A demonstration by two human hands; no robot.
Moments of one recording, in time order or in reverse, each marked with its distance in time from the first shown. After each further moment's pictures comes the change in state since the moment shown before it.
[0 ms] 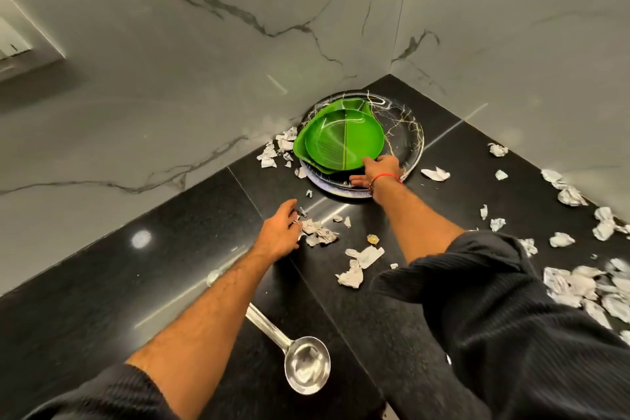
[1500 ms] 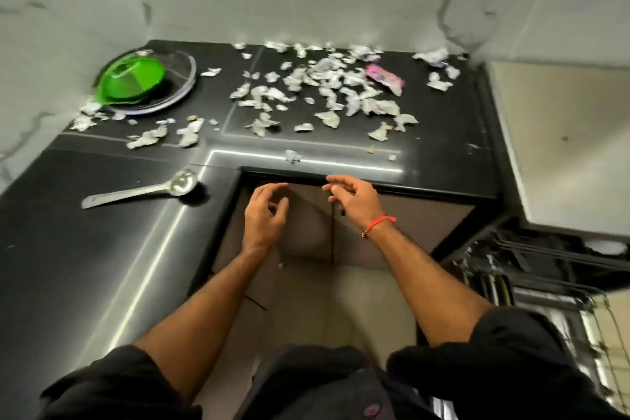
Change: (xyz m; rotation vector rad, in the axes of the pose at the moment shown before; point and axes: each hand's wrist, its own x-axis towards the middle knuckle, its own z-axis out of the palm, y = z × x) left_hand -0.403 -0.084 0.159 0.146 -0.204 0.843; right_hand -0.521 0.329 -0.278 -0.038 0.371 -0.400
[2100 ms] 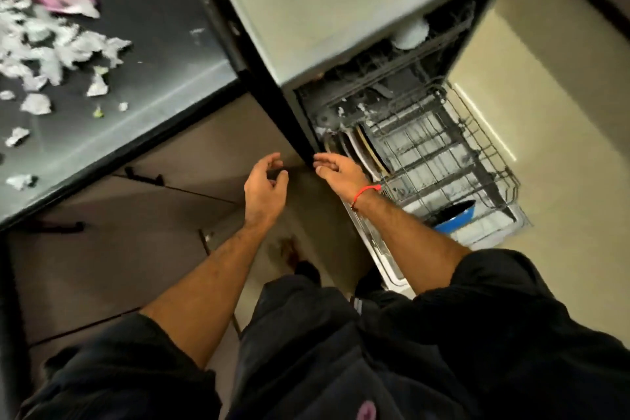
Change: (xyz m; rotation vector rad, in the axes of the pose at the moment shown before) left_hand -0.173 0.154 0.330 0.076 -0.649 -0.034; right_hand -0.188 0.222 -0.293 0.217 0.358 0.420
